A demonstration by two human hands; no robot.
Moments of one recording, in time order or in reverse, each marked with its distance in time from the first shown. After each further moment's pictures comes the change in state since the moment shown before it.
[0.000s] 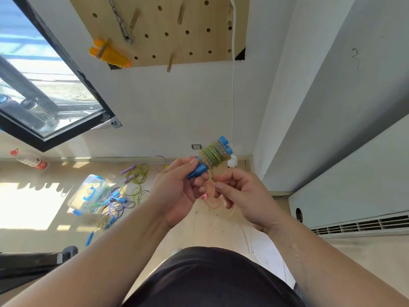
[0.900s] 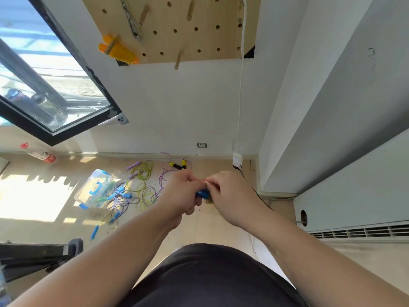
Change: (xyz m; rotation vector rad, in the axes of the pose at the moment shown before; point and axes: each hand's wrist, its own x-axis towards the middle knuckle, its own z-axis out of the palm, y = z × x) left_hand 0.017 -0.018 -0.024 0.781 0.225 -0.059; right_hand 0.024 -0.006 0.031 -0.961 -0.025 -0.034
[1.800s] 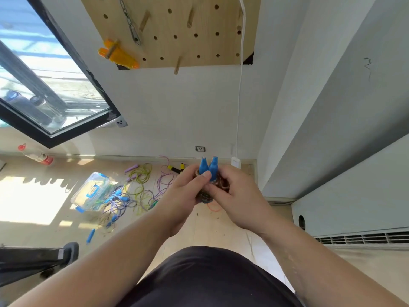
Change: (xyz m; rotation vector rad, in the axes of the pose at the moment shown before) left_hand -0.017 0.012 0.002 -0.291 -0.239 0.232; right_hand -0.009 -0.002 -0.025 0.375 0.071 -0.061
